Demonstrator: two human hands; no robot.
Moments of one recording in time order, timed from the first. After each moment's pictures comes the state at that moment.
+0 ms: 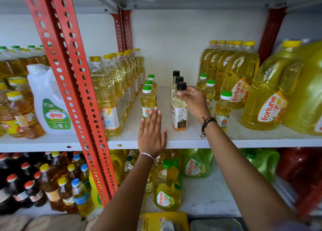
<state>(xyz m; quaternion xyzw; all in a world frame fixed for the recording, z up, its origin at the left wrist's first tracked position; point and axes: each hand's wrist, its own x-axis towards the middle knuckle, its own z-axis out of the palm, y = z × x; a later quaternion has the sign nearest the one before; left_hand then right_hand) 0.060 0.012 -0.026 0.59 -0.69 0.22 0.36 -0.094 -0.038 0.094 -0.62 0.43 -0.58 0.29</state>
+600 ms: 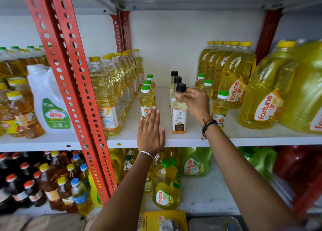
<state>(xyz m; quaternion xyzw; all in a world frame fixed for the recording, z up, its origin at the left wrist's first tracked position) 0.060 0.013 -0.025 0.60 -0.69 0.22 0.35 -0.100 -0.013 0.097 -0.62 0.42 -0.60 0.28</state>
